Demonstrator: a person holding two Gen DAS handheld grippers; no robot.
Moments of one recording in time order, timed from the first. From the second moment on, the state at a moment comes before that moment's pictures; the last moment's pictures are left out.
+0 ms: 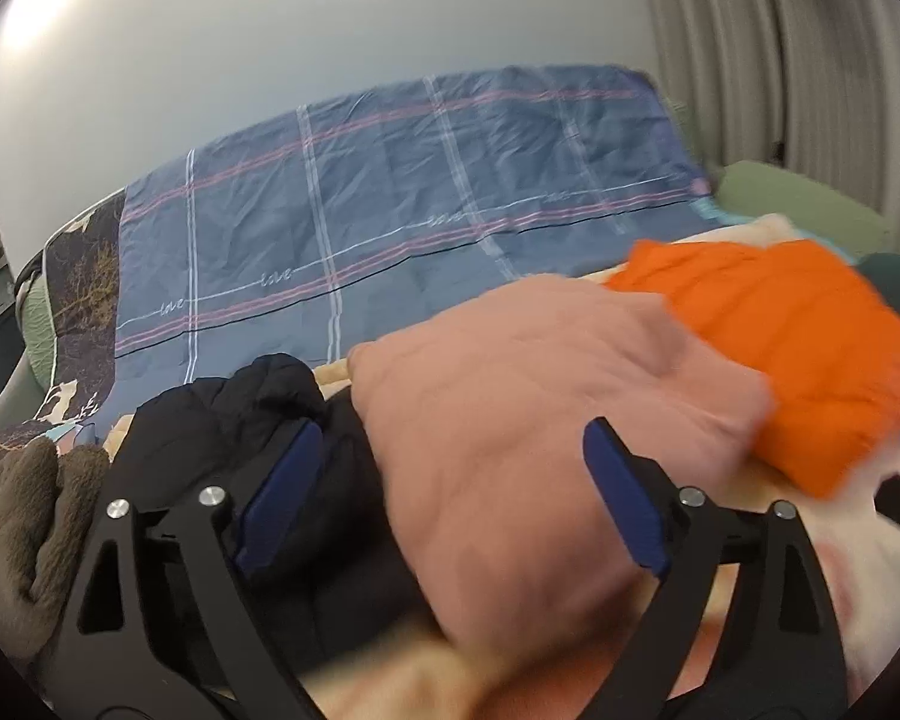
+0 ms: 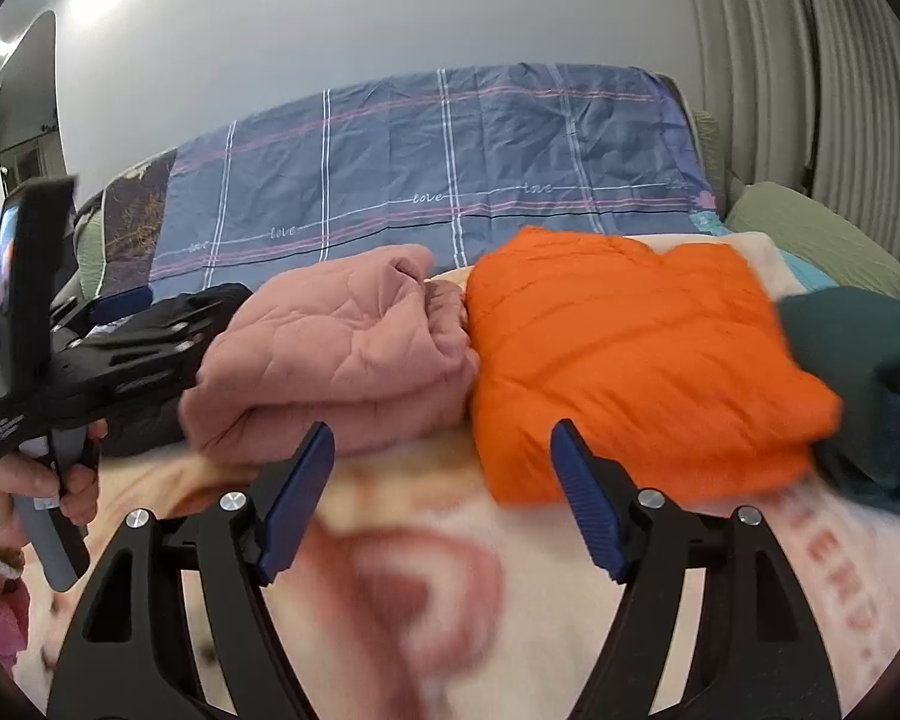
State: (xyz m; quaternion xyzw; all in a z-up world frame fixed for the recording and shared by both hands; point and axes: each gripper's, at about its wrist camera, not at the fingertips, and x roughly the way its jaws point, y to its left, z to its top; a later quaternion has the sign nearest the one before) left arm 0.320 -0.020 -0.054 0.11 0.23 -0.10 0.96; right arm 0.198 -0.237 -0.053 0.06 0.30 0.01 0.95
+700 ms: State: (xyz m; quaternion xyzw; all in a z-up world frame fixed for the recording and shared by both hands) left arm 0.014 0.006 0.001 0.05 0.17 -0.12 0.98; right arm -0.049 -0.231 0.034 0.08 0.20 0.00 0.98
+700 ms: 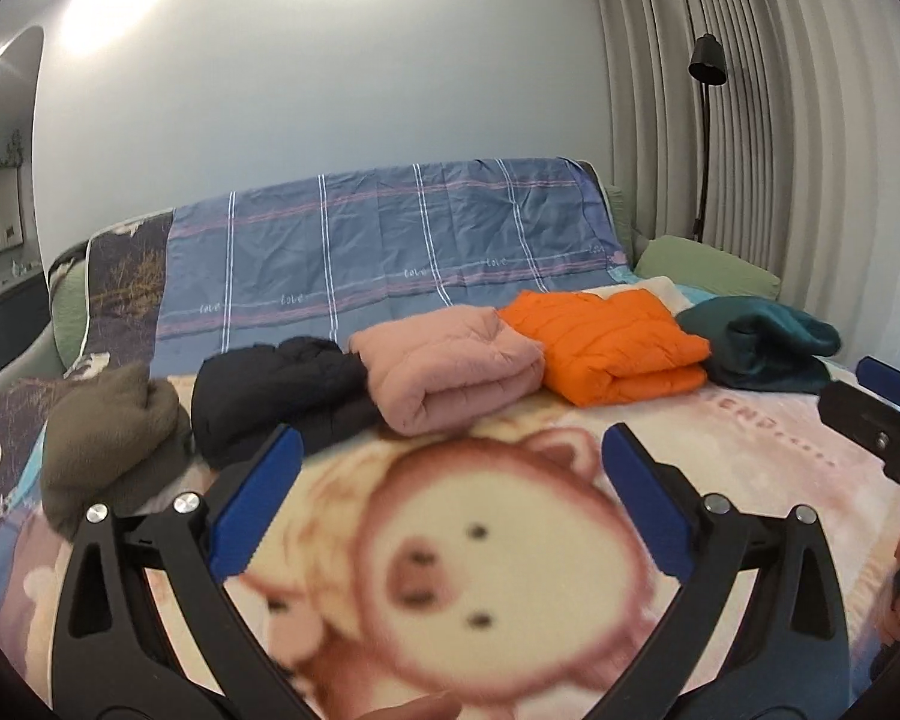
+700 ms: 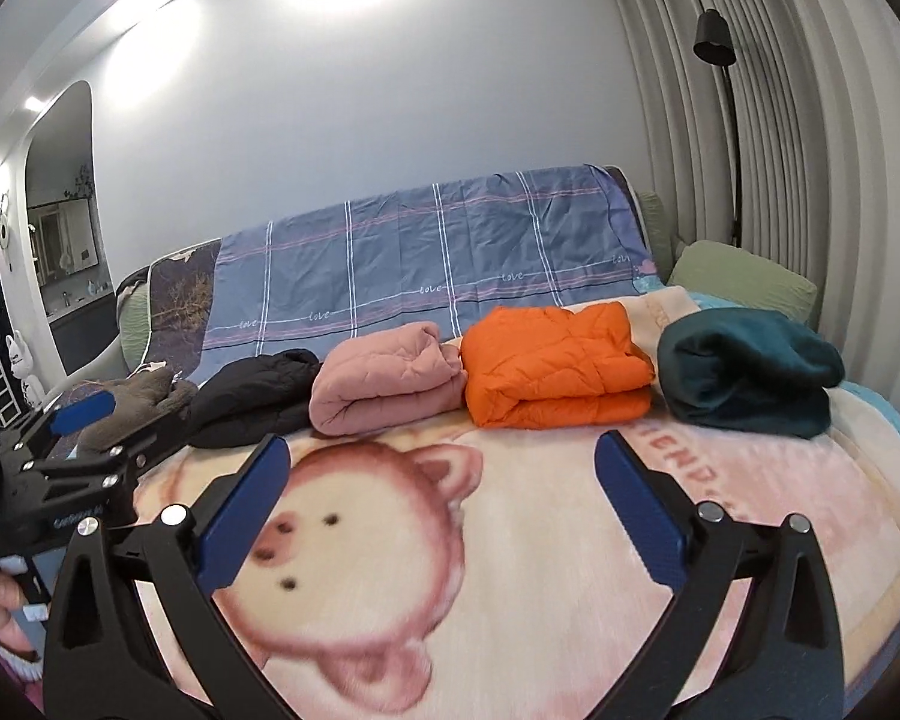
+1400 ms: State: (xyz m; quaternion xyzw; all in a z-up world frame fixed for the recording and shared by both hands) left arm -0.055 0.002 -0.010 0.07 0.18 -0.09 0.98; right arm -0.087 -0.210 0.035 0.05 0.20 -0.03 0.98
